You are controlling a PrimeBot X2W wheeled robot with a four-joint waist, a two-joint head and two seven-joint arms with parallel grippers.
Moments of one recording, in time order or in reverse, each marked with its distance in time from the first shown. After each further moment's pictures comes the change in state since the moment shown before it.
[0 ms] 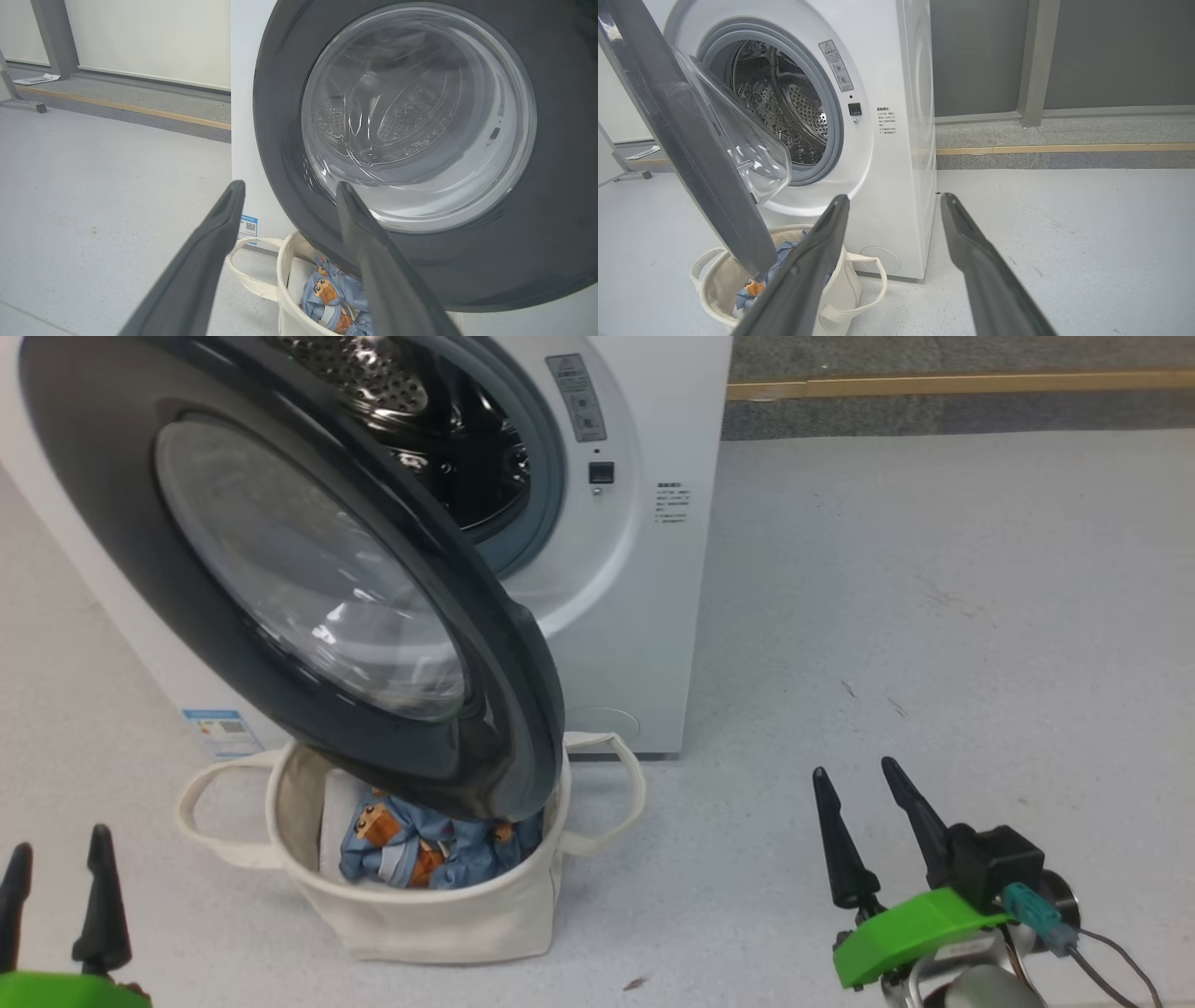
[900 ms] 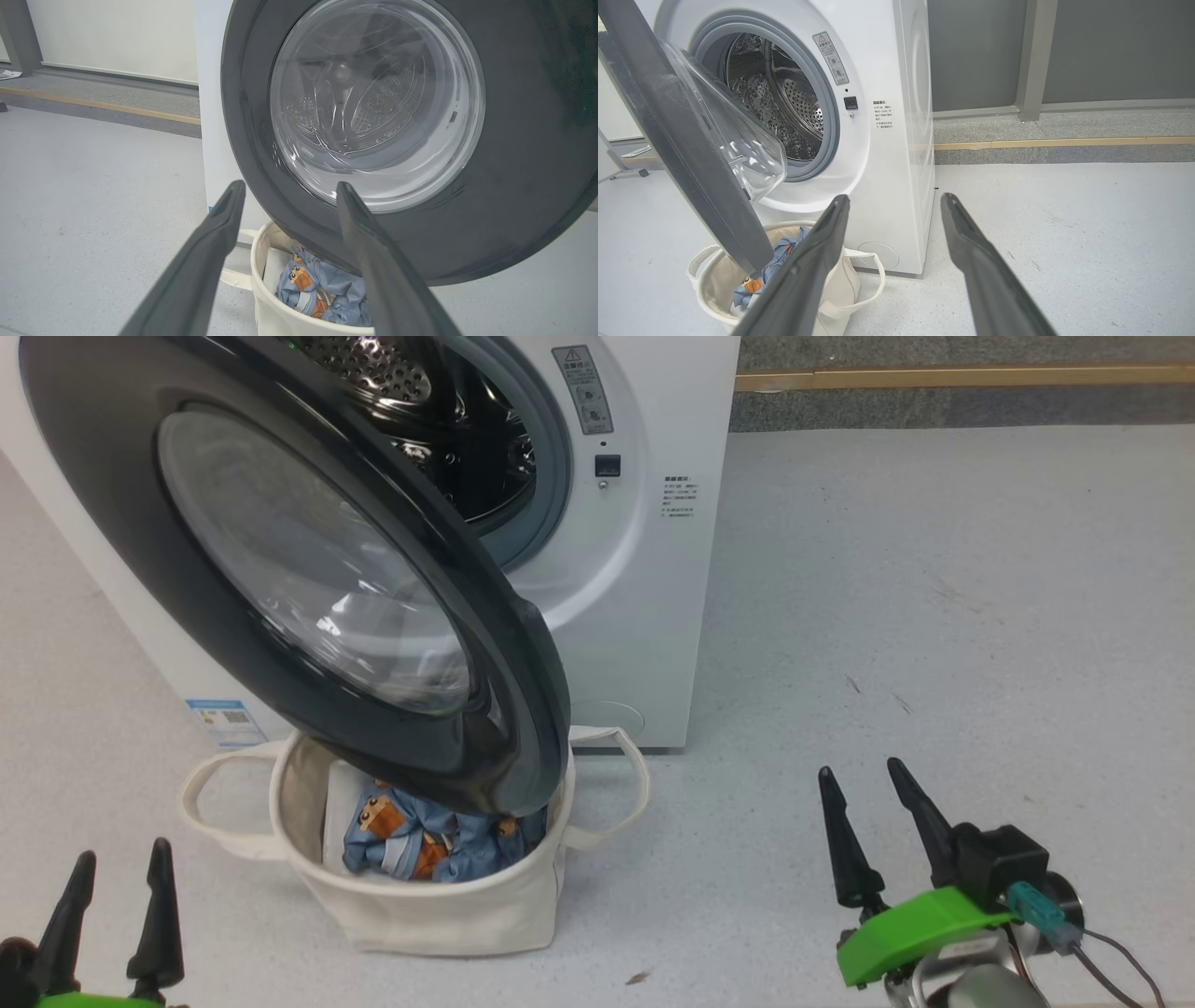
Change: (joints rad) left arm 0.037 -0.113 0.056 -0.032 0.130 -0.100 0.000; right arm -0.001 0.004 -0.015 0.010 0.000 0.000 0.000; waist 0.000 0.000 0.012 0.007
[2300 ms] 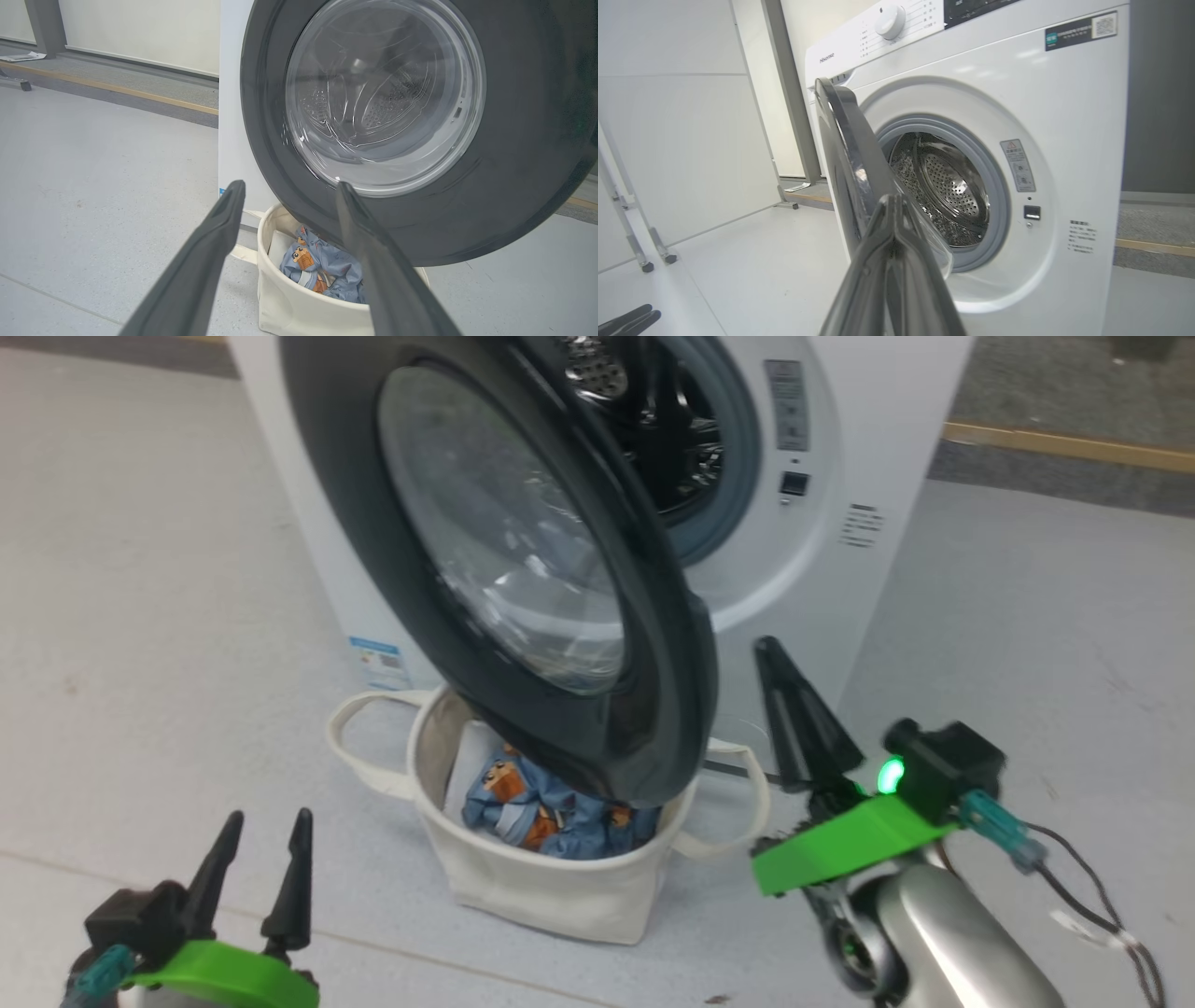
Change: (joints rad) left arm -0.137 -0.072 -0.177 0.116 0.045 -0.026 0.000; right arm -0.173 0.022 0.142 -0.136 0.087 0.000 0.000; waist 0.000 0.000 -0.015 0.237
